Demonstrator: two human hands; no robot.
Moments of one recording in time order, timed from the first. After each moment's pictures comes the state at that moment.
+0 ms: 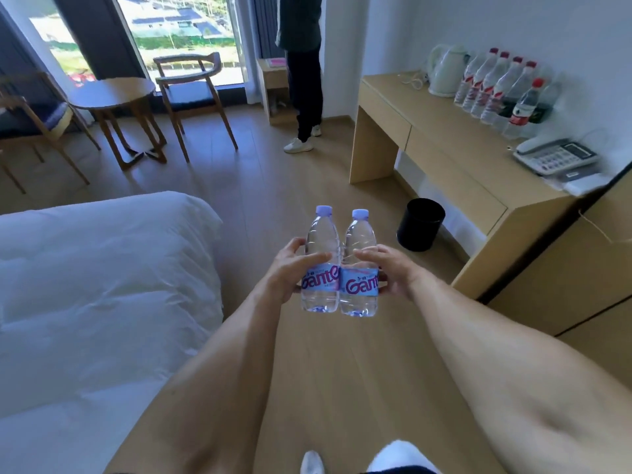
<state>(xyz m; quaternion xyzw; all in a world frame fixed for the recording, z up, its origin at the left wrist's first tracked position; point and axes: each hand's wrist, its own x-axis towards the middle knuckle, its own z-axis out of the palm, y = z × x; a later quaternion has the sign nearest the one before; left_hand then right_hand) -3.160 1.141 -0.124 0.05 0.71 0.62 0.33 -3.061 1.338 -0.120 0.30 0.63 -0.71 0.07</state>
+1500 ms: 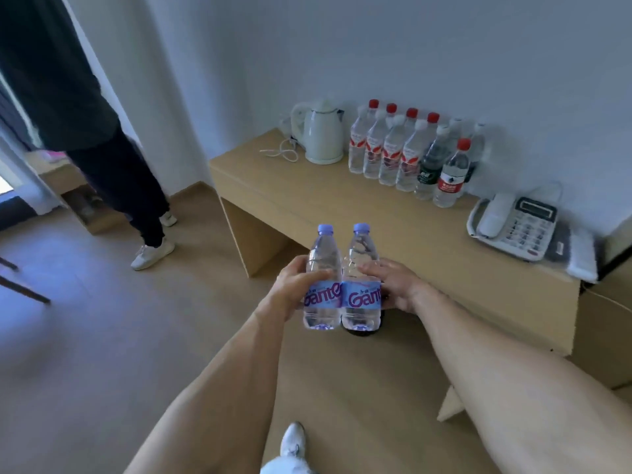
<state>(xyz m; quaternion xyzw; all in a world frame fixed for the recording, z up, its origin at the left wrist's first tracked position) -3.666 1.673 -0.132 0.26 0.65 0.50 0.51 -3.474 1.788 -0.131 0.48 0.51 -0.70 -0.14</state>
